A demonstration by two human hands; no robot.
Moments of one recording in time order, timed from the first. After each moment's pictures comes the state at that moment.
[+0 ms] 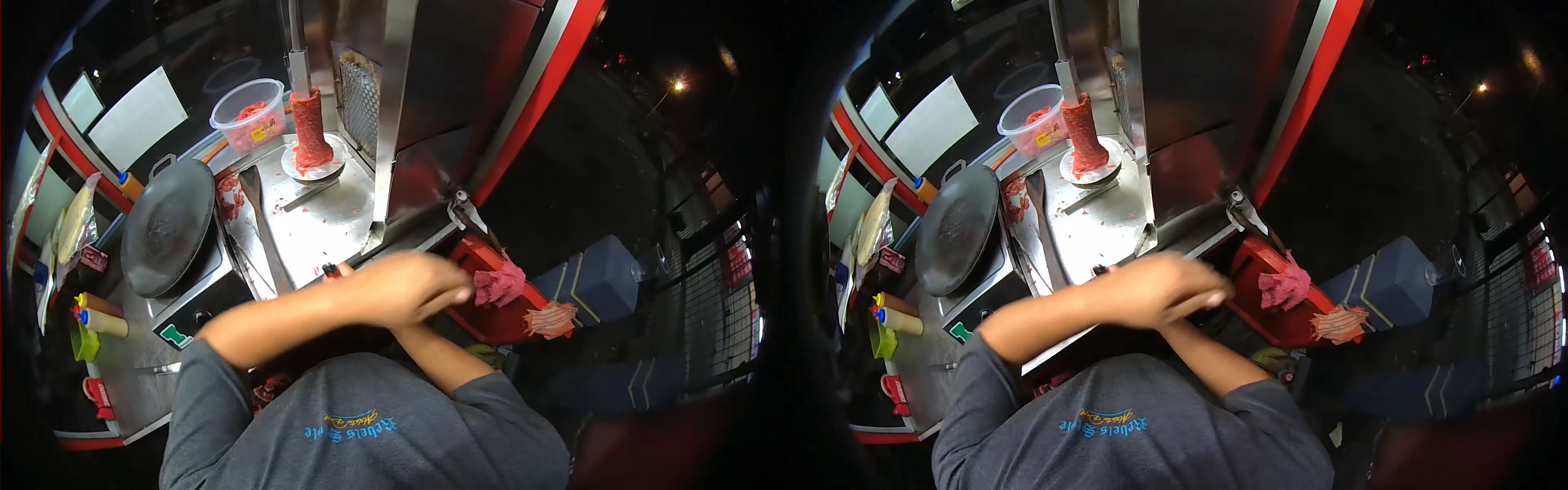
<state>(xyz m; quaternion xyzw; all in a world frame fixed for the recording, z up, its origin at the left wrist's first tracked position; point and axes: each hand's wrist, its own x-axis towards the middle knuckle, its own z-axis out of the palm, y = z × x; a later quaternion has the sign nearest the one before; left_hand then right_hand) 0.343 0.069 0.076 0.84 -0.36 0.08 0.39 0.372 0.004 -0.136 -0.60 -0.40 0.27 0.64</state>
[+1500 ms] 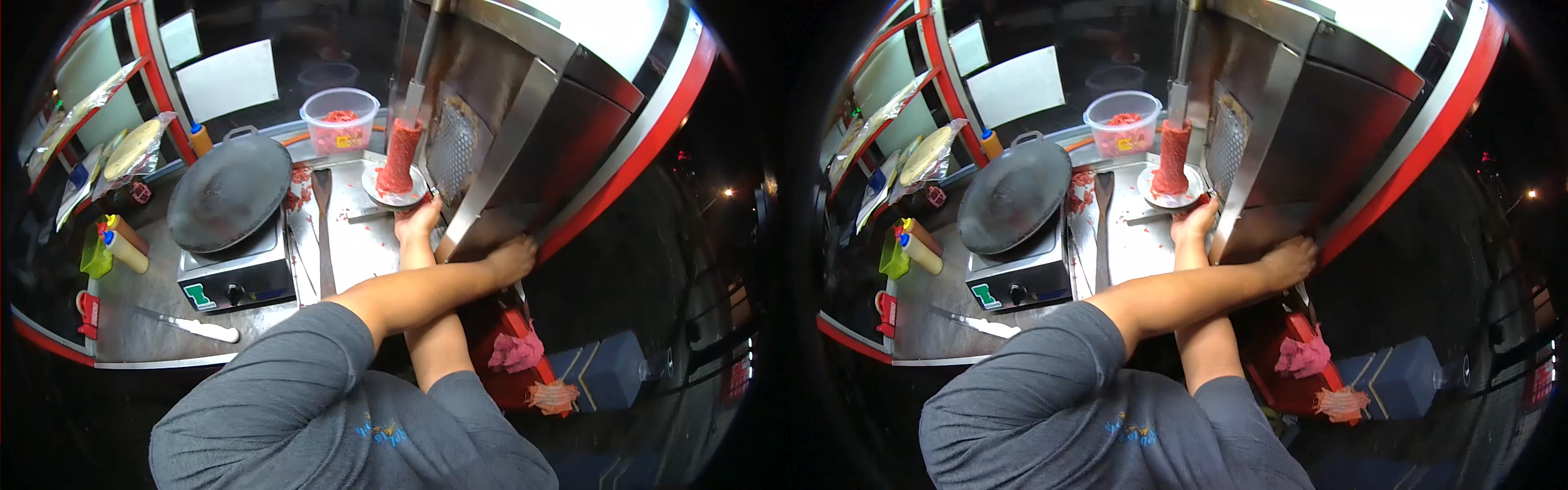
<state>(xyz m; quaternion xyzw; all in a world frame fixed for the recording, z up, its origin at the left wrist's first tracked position) 0.572 0.015 -0.040 0.91 -0.21 0.33 -0.15 0.564 0.199 -0.100 -0.26 0.07 0.27 0.92</state>
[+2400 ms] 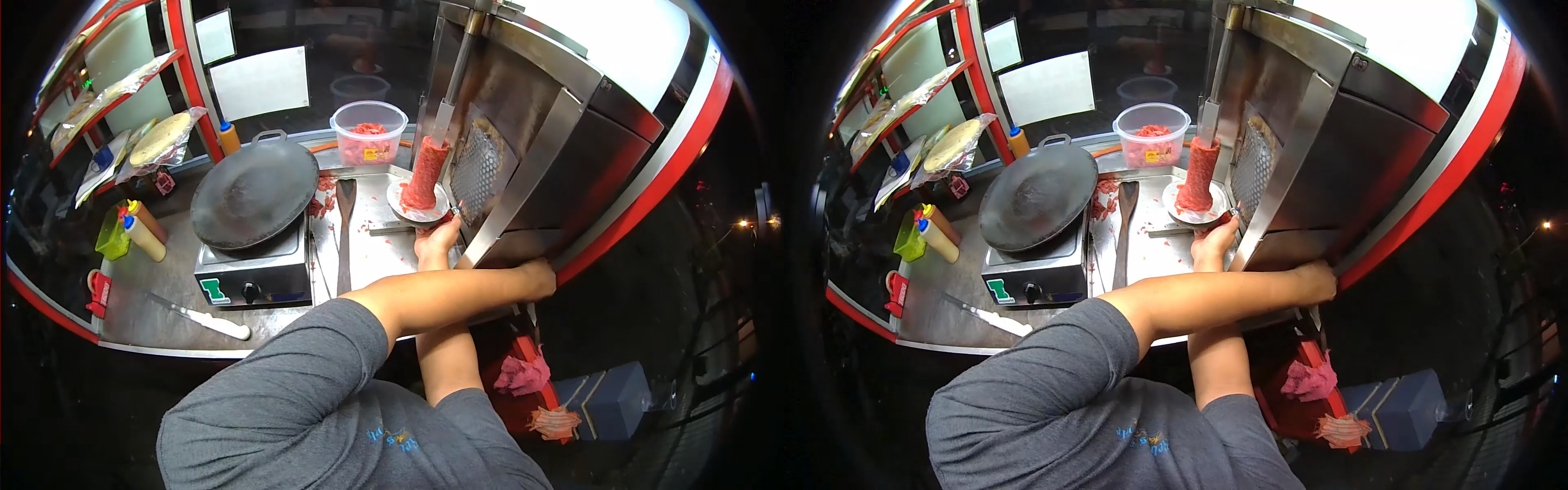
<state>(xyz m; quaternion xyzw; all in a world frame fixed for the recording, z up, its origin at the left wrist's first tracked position) 0.587 0.014 -0.001 0.95 -0.28 0.15 -0.06 0.558 0.196 -0.100 -0.30 0.07 0.27 0.91</state>
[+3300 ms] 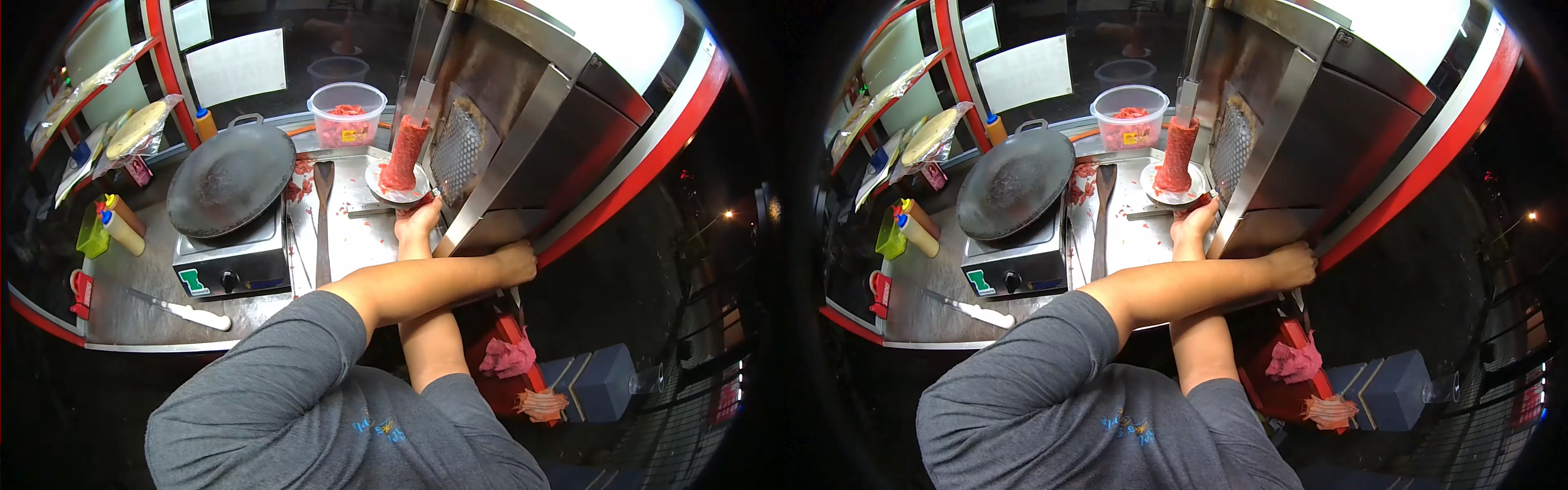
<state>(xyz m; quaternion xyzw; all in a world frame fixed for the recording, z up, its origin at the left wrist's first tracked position) 0.577 0.019 -0.017 0.92 -0.28 0.26 -0.07 0.557 0.196 -0.099 -0.29 0.05 0.27 0.92</state>
